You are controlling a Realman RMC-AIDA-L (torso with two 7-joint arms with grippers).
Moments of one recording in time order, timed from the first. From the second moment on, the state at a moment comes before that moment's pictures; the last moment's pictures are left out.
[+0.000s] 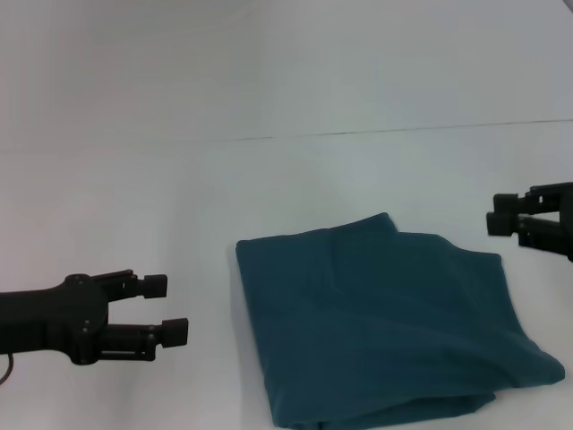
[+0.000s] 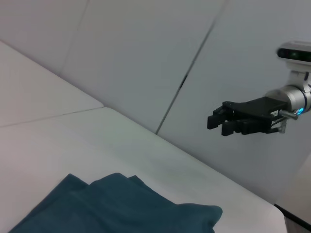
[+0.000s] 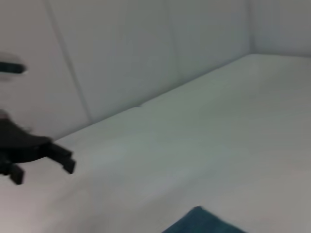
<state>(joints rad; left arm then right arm) -0.49 -2.08 0.58 0.89 2.08 1.89 -1.69 0.41 2.04 -0.57 -1.21 -2.03 -1.82 1.78</state>
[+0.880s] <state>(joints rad) -0.77 -2.08 0.87 0.81 2.36 1.46 -2.40 0.38 2.04 -0.54 -1.23 -2.24 -1.91 1.74</state>
